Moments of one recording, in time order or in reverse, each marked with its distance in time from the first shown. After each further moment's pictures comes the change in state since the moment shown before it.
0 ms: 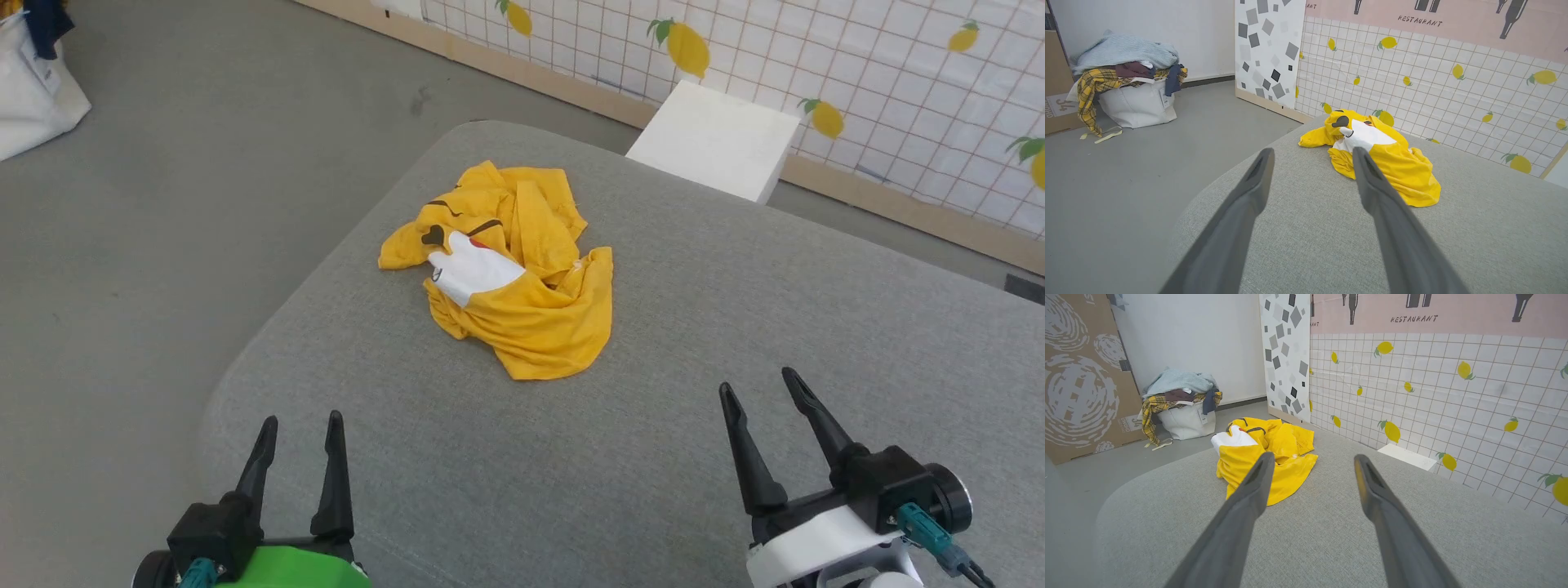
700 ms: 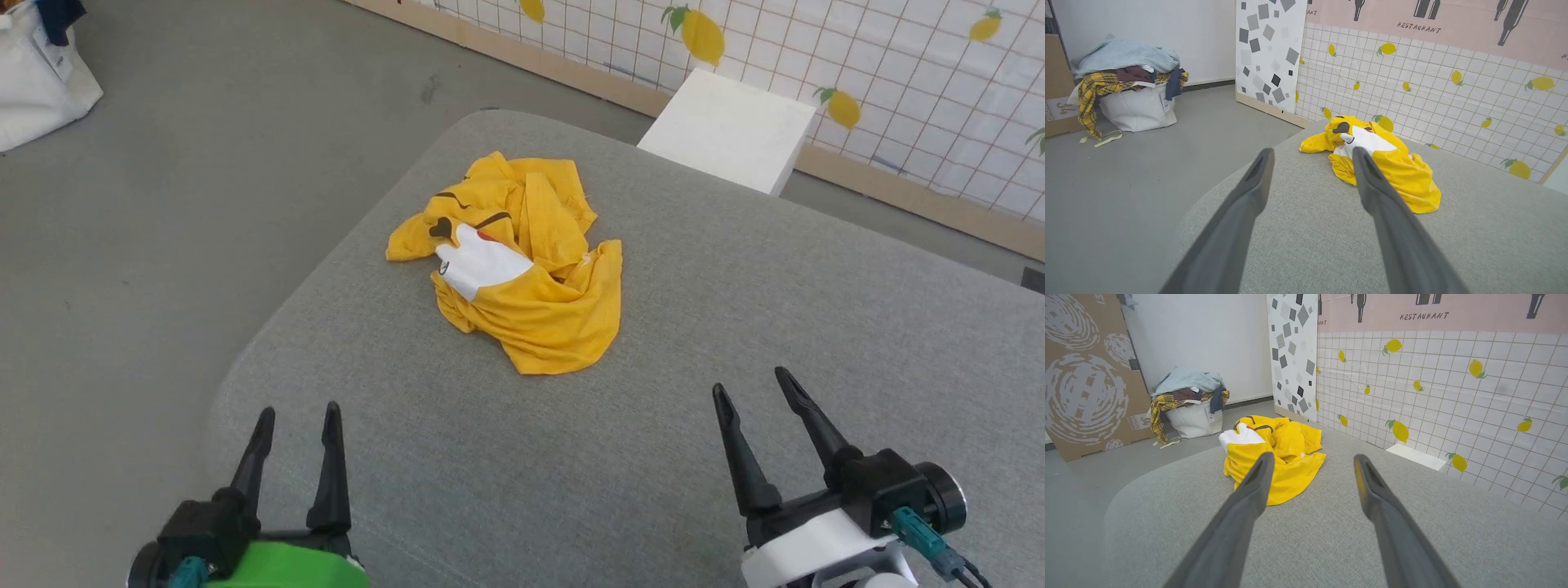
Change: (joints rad) left arm -0.003 0.000 0.006 -0.010 -0.014 -0.020 -0.016; right arm 0.000 0.001 0.016 0.001 -0.009 0.000 -0.016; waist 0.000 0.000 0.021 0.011
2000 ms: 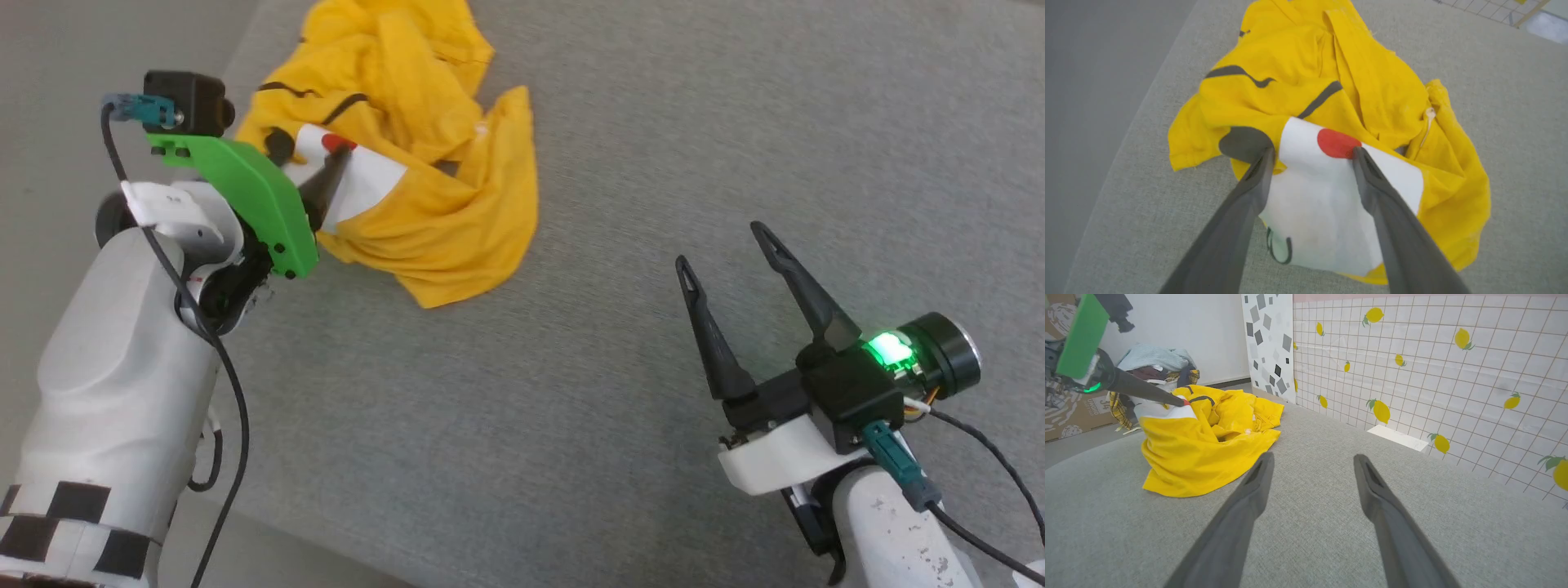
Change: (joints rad) left arm -0.927 0.320 -0.365 0.572 -0.518 -0.055 0.596; right arm -0.201 0.001 0.066 -0.175 -0.210 0.000 0.081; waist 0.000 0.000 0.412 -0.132
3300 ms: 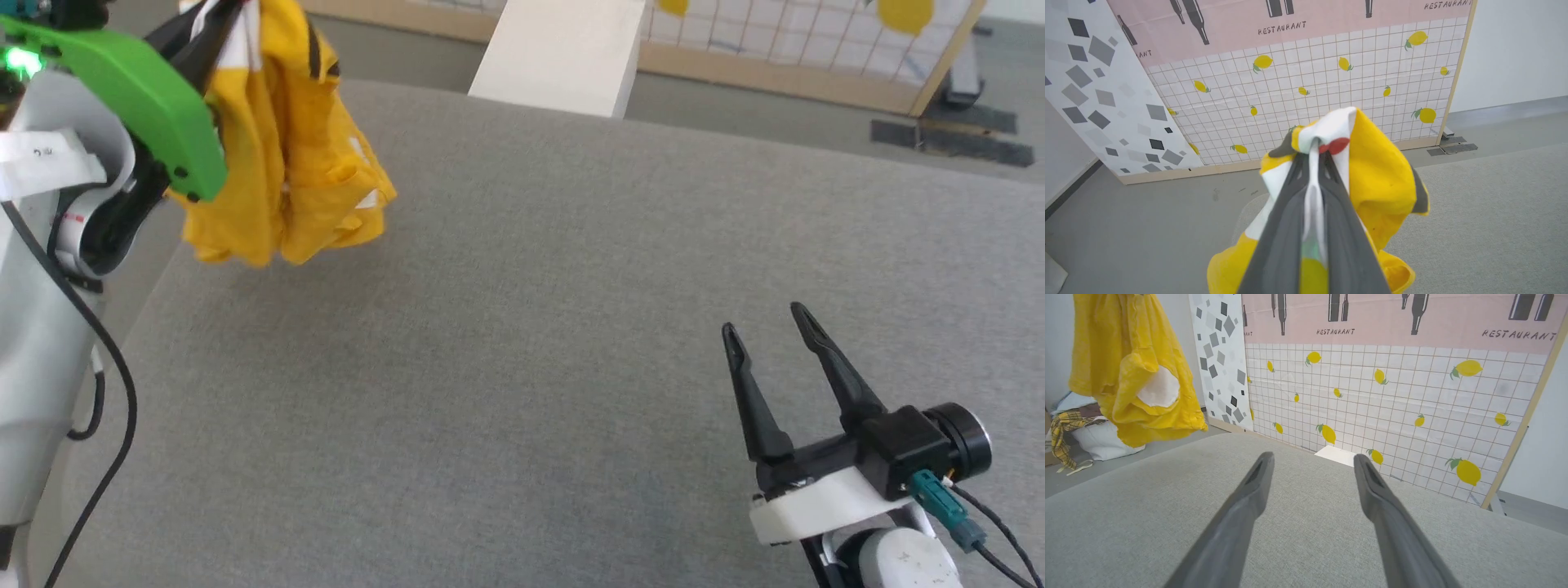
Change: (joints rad) left arm -0.080 0.220 -0.058 -0.312 0.020 0.006 -0.030; right arm 0.126 0.000 -0.078 0.089 0.153 0.000 -0.072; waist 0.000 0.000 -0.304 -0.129
